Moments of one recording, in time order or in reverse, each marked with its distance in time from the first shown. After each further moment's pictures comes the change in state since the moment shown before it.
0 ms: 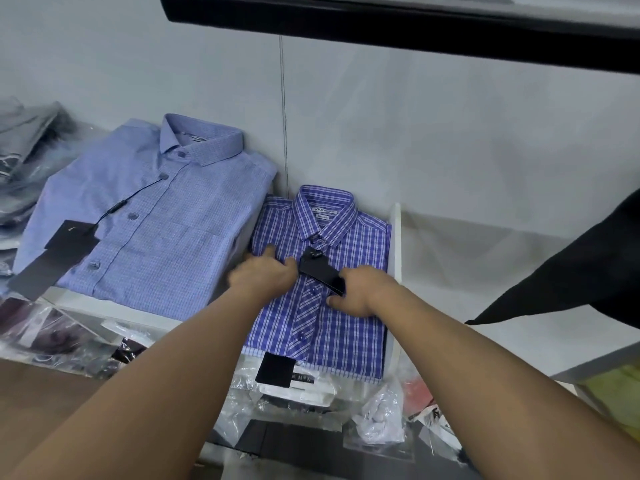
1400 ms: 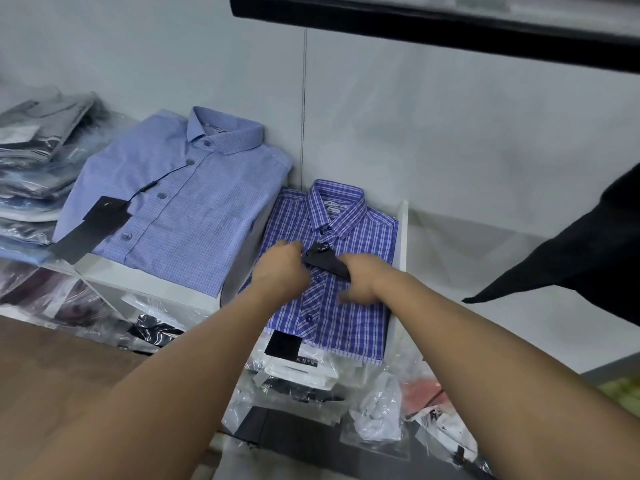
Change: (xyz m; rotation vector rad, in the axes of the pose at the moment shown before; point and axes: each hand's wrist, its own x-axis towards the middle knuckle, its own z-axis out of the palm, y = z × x) left_hand -0.038 -0.007 0.016 -0.100 0.187 0.281; right_hand -0.022 -0.016 -0.008 0.042 0.027 -0.071
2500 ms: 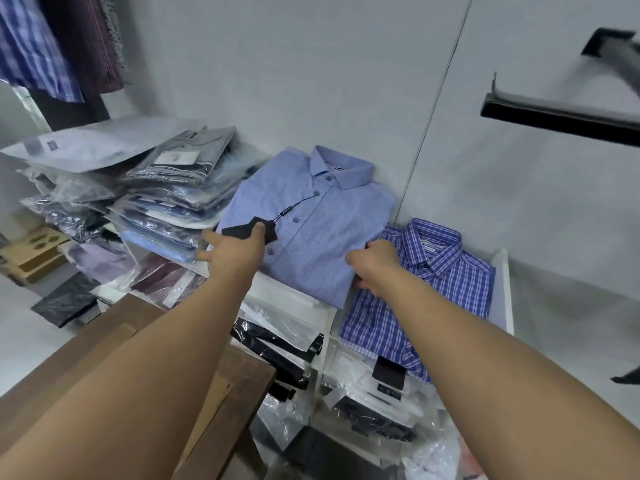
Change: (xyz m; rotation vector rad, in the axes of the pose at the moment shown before) left_hand -0.038 -0.187 -0.145 -0.756 0.542 -0.810; right_hand 0.027 -0.194 -0.028 1.160 0.211 0.152
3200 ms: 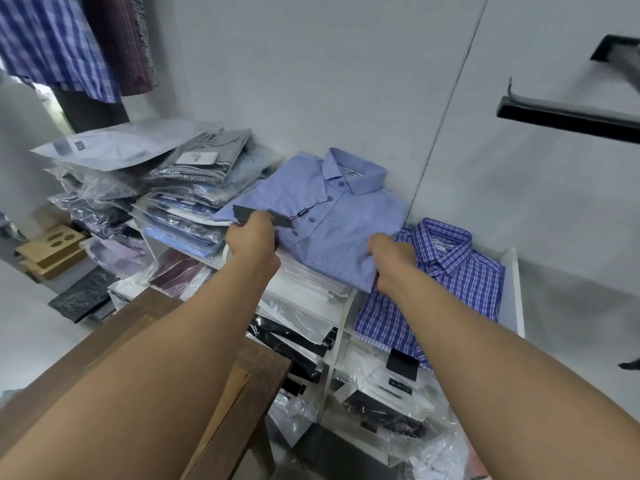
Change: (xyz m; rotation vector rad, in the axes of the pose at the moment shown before) left_hand -0.015 0.018 -0.021 -0.808 -0.130 -0.180; right_hand -0.022 -0.007 0.010 0.373 0.172 0.093
